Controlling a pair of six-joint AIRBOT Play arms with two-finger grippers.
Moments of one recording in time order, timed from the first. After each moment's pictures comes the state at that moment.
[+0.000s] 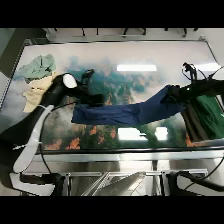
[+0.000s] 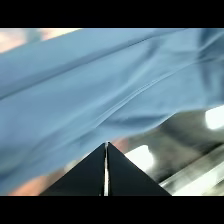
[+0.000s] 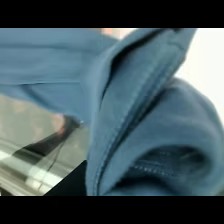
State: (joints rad) left arm -0.41 -1.63 1.48 1.08 -1.18 -1.57; right arm -0.17 -1.32 1.34 -0.93 1.51 1.43
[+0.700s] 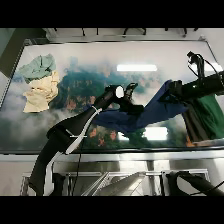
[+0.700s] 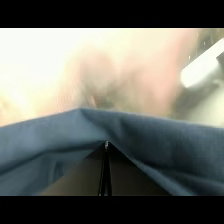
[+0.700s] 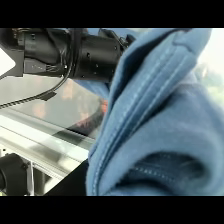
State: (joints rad) left arm -0.72 -2.13 2.00 0.99 -1.20 -1.69; right arm -0.07 -1.17 1.40 -0.88 1.59 1.59
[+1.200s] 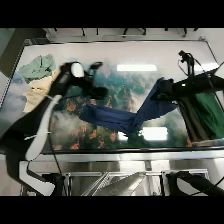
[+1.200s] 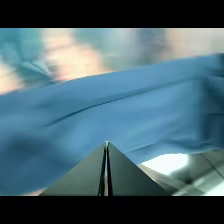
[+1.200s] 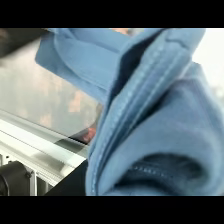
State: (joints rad) left arm -0.33 -1.70 1.74 1.24 -1.39 -1.54; right arm 0.07 -1.22 1.40 -0.89 1.47 1.63
